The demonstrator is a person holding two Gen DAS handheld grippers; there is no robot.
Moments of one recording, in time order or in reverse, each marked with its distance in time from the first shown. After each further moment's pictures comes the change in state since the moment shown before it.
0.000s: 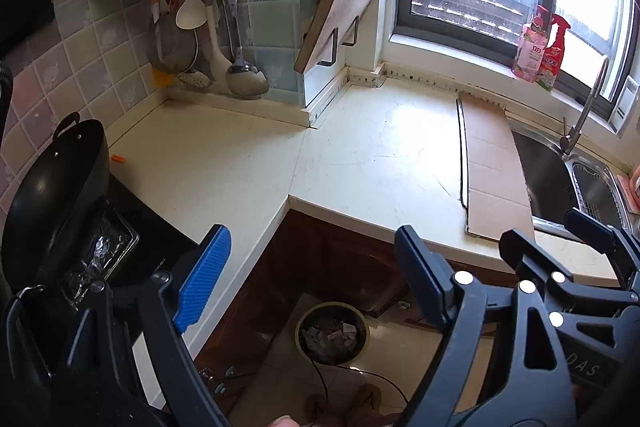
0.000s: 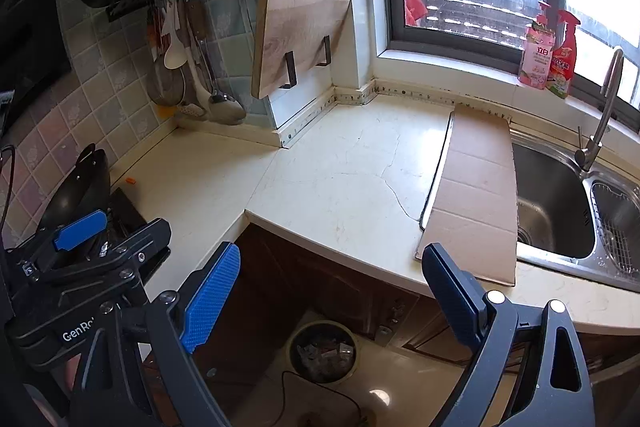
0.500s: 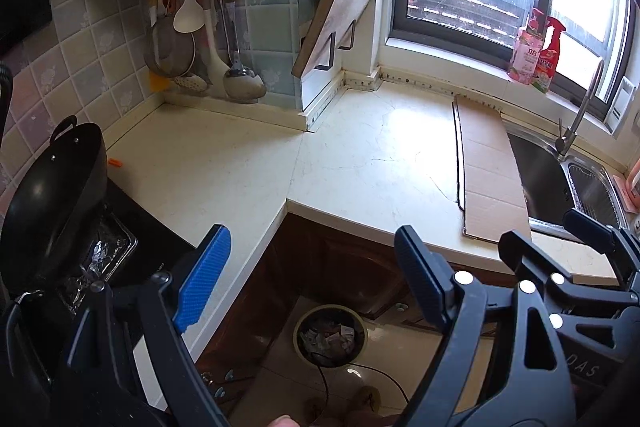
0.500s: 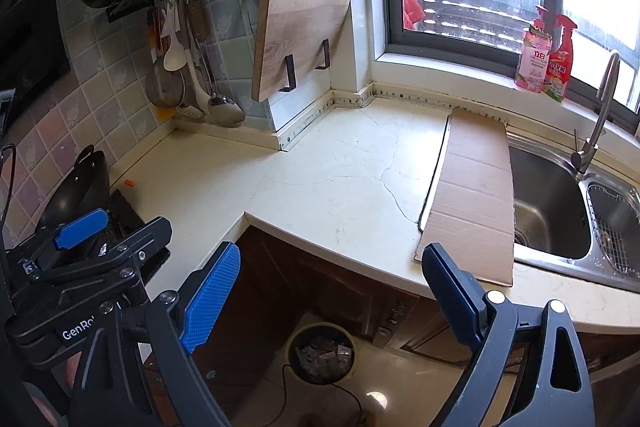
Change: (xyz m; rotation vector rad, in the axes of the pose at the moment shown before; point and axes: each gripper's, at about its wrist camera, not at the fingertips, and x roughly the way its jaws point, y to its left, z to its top) left arm -0.006 -0.003 0.001 -0.001 -0.014 -0.007; right arm -0.005 0.004 0.001 -0.003 -0.012 -0.013
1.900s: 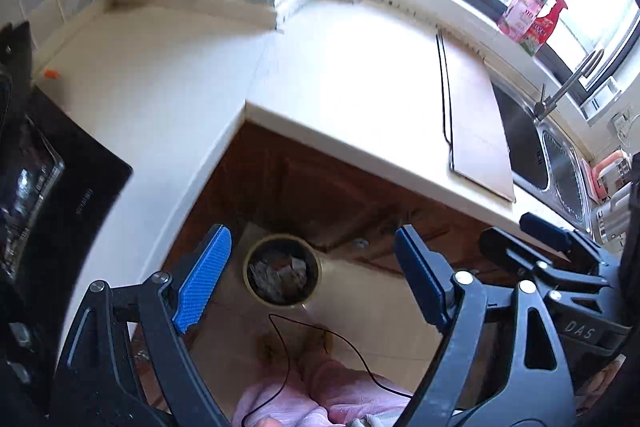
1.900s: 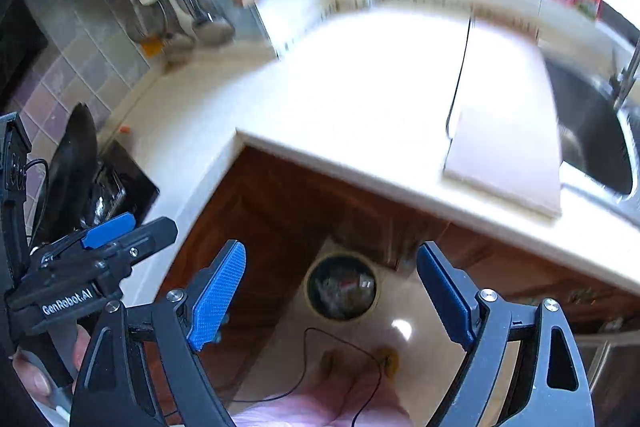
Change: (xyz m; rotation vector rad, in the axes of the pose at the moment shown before) left arm 0.091 0.014 -0.040 -0.097 0.281 -0.187; right arm 0.098 -0.023 -0.036 0.056 0.280 0.088
